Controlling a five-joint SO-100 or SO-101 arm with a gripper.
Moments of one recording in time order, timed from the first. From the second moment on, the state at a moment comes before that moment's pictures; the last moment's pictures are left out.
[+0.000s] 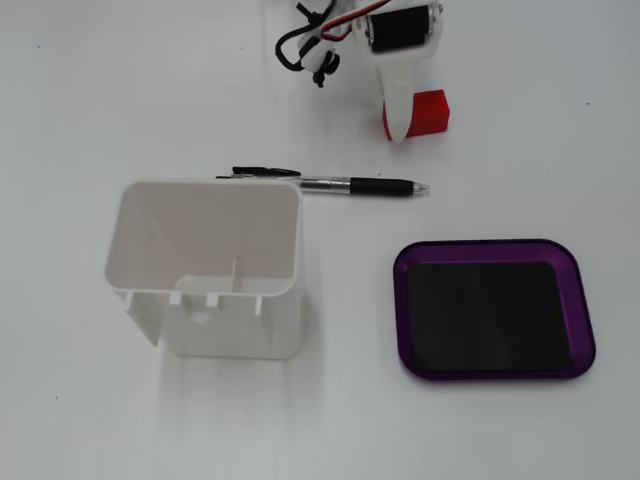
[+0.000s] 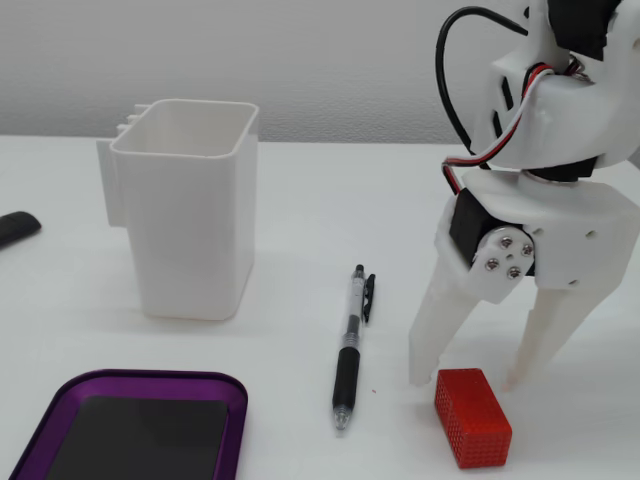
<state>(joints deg) -13.4 108.4 125.4 57.7 3.3</state>
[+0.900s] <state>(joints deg) 4.7 185.3 142.6 74.0 1.0</state>
